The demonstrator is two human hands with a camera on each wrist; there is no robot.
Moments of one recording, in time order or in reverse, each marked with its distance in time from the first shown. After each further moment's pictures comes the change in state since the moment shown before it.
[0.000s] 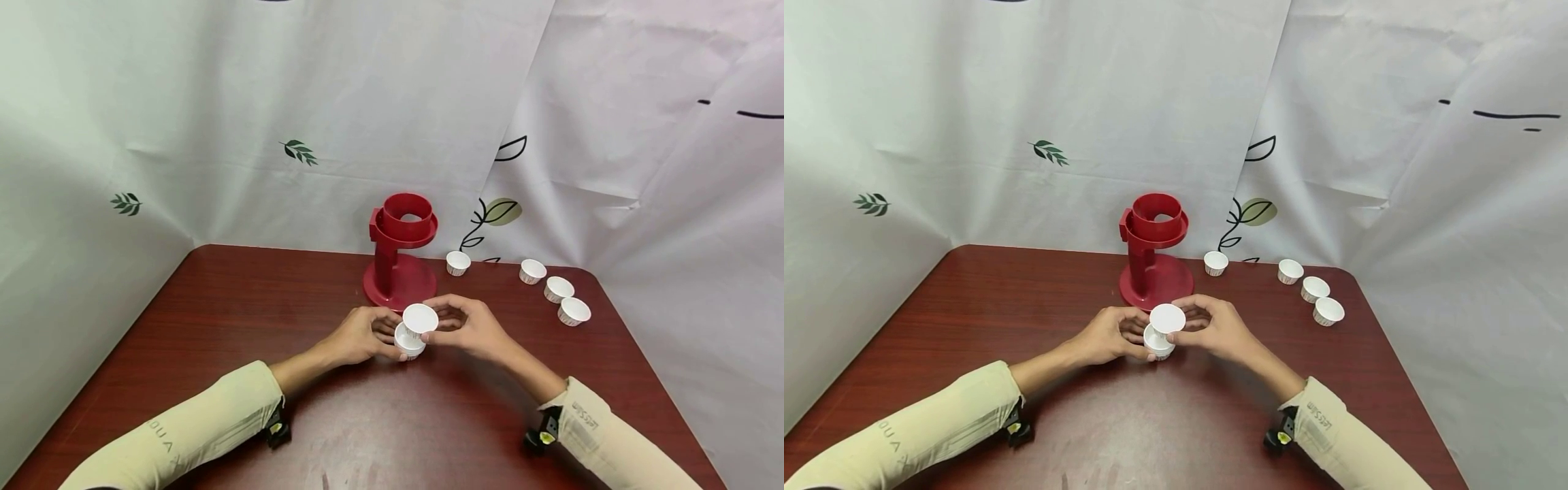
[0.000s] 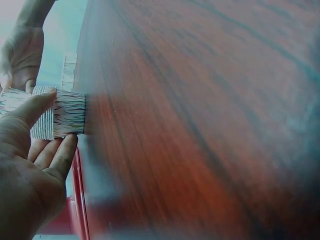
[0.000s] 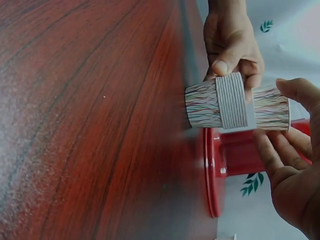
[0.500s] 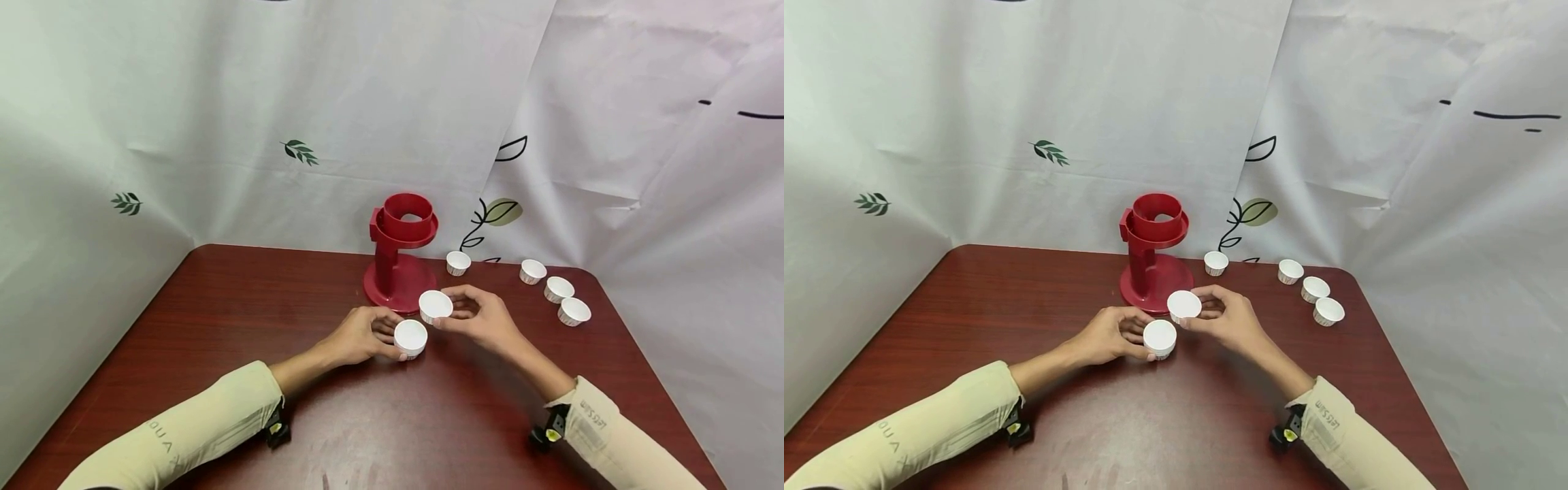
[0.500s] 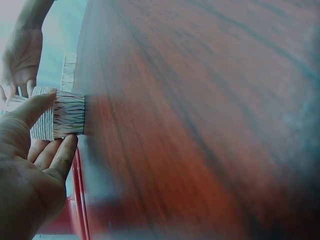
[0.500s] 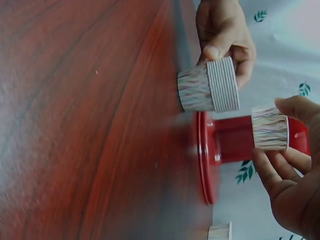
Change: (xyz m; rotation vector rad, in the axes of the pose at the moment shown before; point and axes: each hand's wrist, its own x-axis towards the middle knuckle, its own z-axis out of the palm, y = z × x) left_hand -0.001 0.001 -0.001 -0.003 0.010 0.000; right_hand 0.000 0.000 -0.017 -0.011 0.134 0.097
